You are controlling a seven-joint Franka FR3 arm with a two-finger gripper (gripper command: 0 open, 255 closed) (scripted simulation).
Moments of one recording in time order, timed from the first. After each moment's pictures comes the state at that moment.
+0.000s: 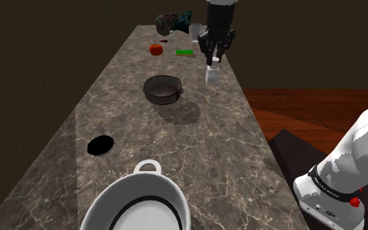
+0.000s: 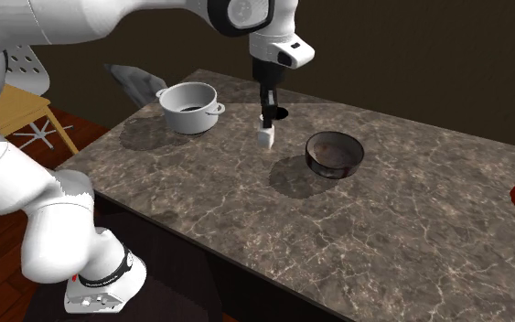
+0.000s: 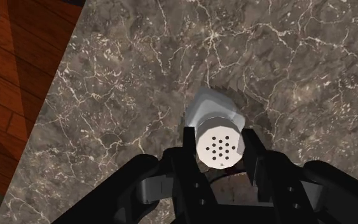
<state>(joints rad) 0.19 -0.18 0.10 -1.88 0.03 1.69 0.41</state>
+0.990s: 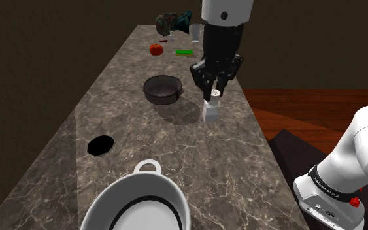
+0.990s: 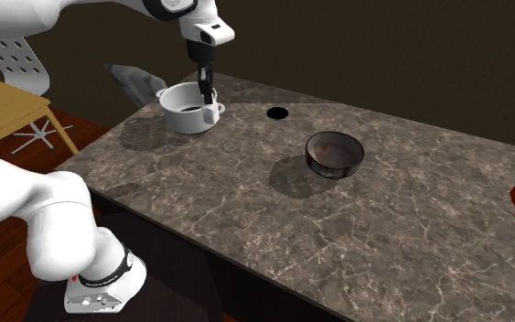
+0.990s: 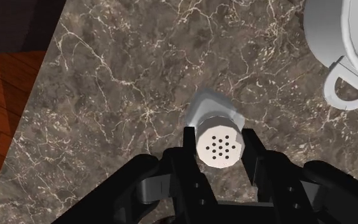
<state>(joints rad) 0.33 -0.36 0.31 -2.05 0.13 1.69 0.73</state>
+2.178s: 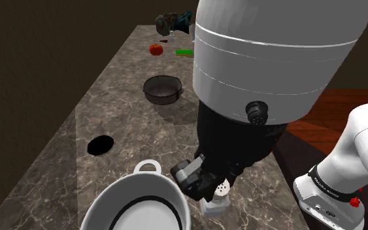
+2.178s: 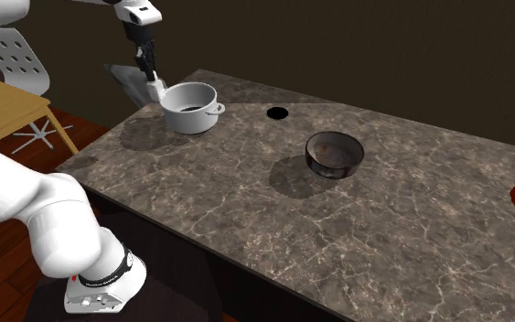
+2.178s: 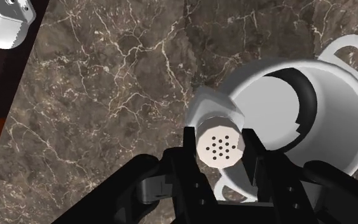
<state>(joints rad) 0.46 -0.28 0.65 -1.93 0.19 1.70 1.19</state>
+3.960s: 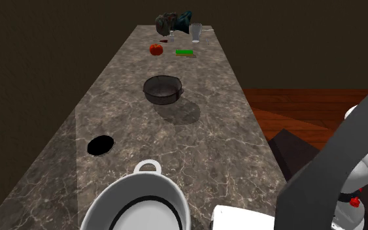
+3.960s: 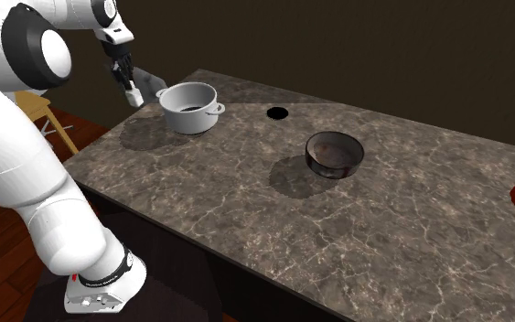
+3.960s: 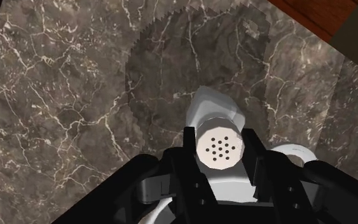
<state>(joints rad) 0.57 0.06 0.92 -1.85 -0.03 1.89 1.62</state>
